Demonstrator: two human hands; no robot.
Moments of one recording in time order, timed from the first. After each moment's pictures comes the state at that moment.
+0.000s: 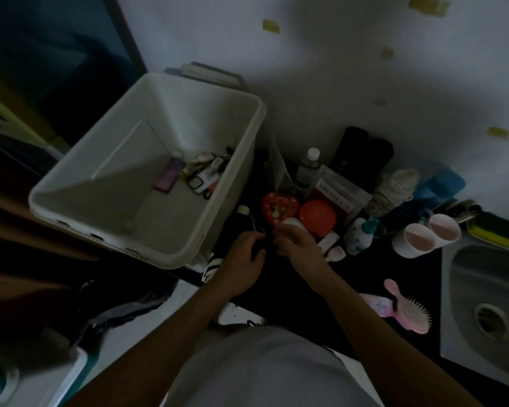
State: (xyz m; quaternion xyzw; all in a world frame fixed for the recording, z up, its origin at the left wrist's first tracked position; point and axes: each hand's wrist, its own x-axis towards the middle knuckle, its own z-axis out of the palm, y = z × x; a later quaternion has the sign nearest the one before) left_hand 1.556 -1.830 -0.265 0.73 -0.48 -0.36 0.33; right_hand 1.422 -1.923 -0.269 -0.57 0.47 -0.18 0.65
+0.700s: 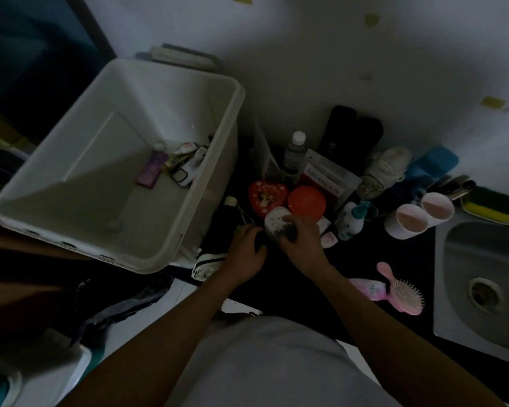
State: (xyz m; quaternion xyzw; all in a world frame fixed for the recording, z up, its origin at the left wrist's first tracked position) left_hand 1.536 -1.866 -0.314 0.76 -0.48 -0.36 0.25; right_hand 1.393 -1.945 -0.309 -0.75 0.51 -0.17 0.38
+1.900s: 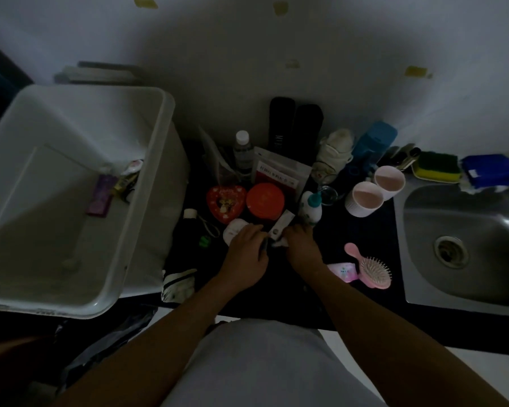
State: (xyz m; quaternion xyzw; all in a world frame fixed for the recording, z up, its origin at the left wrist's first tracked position) left_hand 1.478 -1.901 -0.313 0.66 -0.67 -0.29 0.17; right_hand 1.318 -1.973 -0.373 -0.80 0.55 0.03 0.25
